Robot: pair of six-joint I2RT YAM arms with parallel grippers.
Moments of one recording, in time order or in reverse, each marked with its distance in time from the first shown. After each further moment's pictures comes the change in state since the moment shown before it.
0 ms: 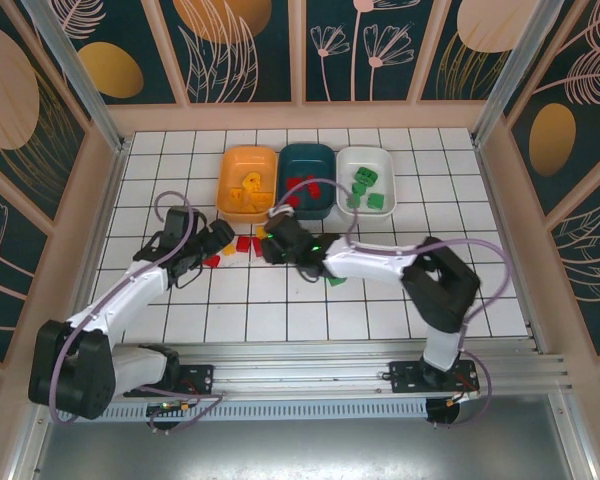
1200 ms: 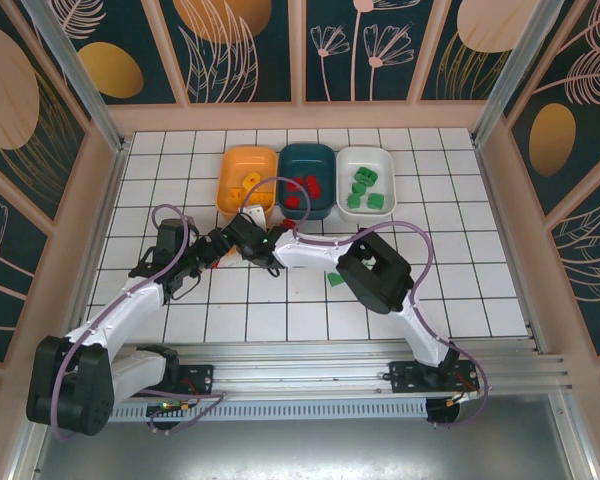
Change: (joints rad) left arm 0.027 -0.069 -0.124 0.141 0.153 0.005; right arm 0.026 0.390 0.444 -0.220 0.194 0.076
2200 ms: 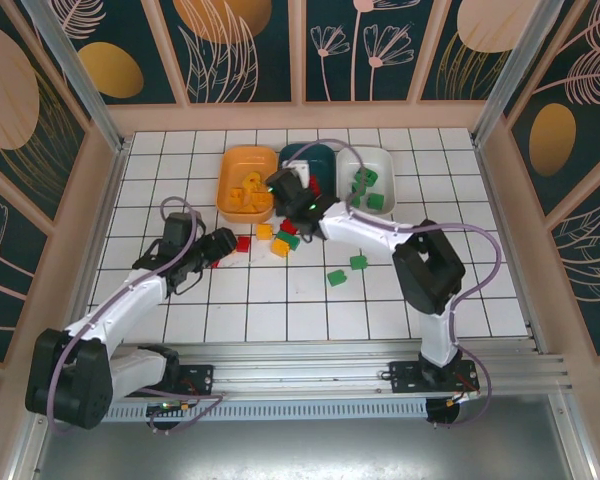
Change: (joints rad) left arm -0.075 0.057 0.098 -0.093 -0.085 0.105; right arm -0.237 -0.294 -0.153 0.079 0.008 -0.053
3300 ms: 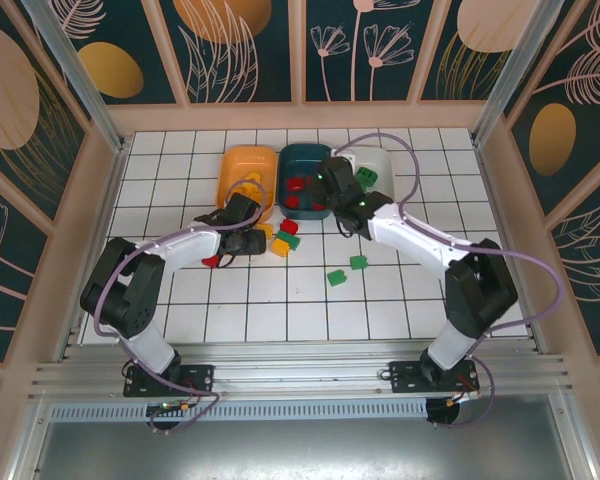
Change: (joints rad) left arm -0.201 0.521 0.355 -0.143 -0.230 0.264; right arm -0.124 -0.319 -0.262 0.041 -0.079 -0.009
